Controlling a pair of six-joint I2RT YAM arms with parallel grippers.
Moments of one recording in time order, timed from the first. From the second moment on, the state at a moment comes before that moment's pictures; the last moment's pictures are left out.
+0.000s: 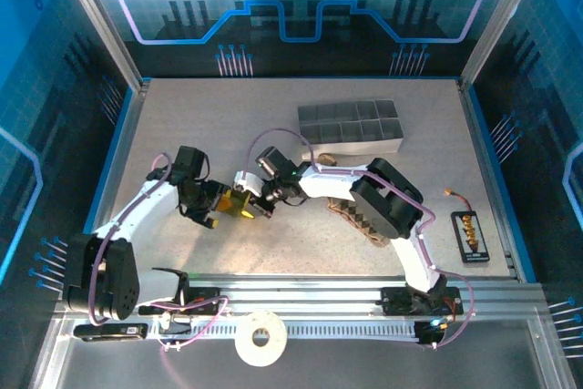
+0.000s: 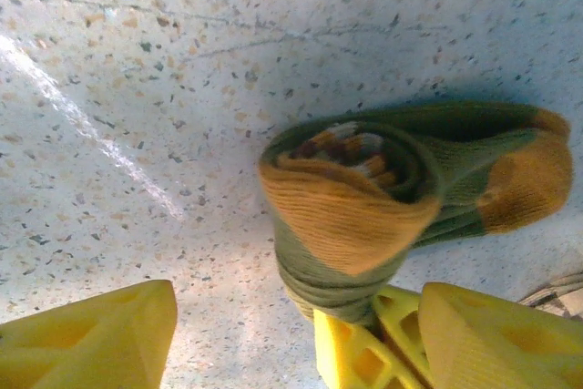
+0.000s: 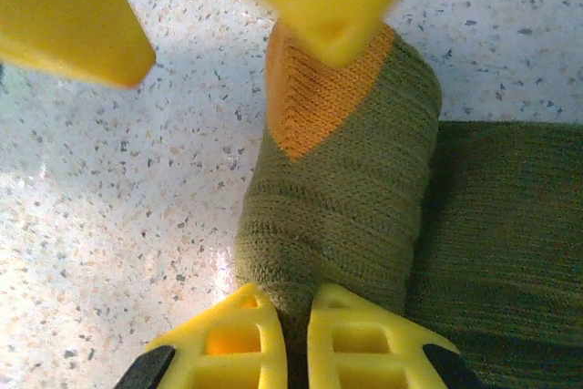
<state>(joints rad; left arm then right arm) -0.11 1.27 0.74 -0.76 0.29 -1.35 0.85 2.14 1.40 -0.22 -0.59 -0.23</state>
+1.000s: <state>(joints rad) -0.22 1.53 0.78 -0.58 0.29 -1.29 0.83 1.83 0.95 0.04 -0.39 -0.21</state>
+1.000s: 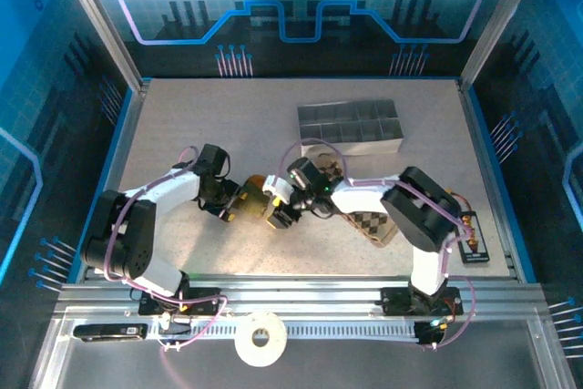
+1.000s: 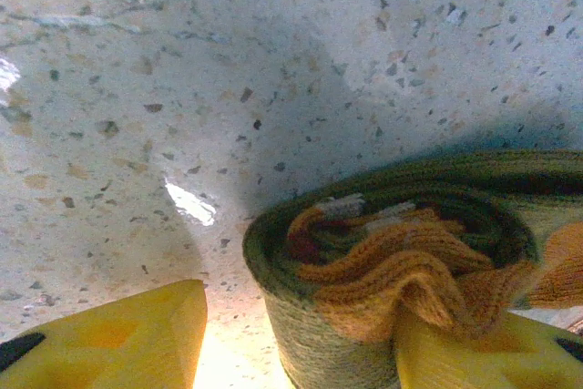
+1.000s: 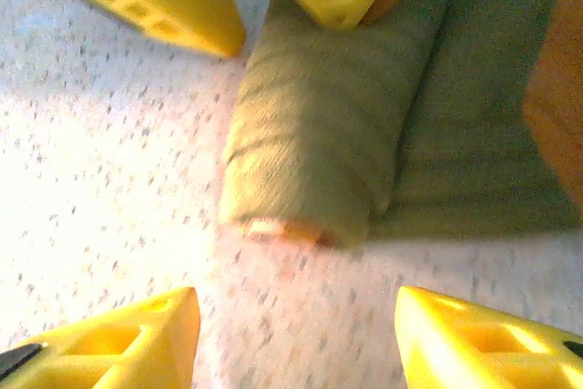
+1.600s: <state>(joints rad) -0.22 1.54 0.81 -0.63 0.29 -1.29 1.09 1.99 1.09 0.16 0.23 -0.63</state>
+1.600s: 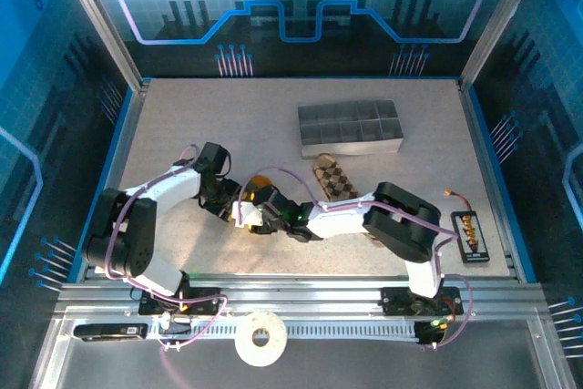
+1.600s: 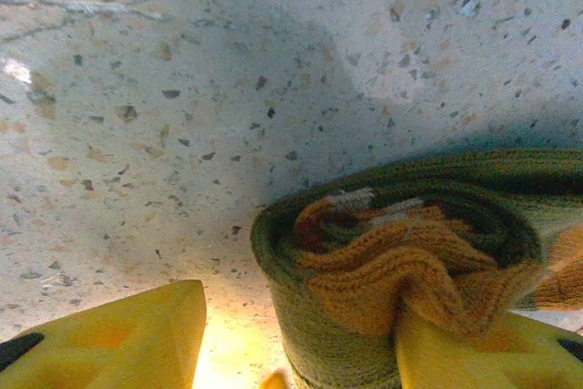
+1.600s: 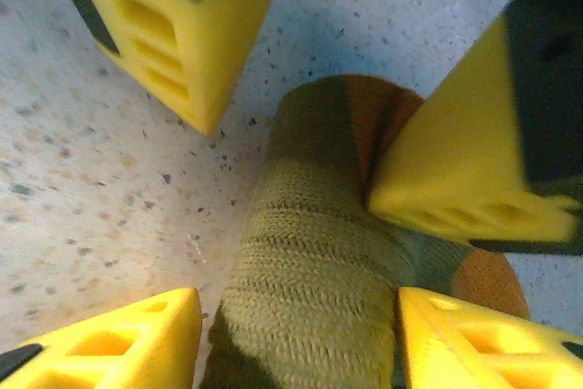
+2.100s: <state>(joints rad) -0.17 1.41 0.83 -0.77 0.24 -1.32 0.97 2.01 1.18 0.02 -0.14 -0.41</state>
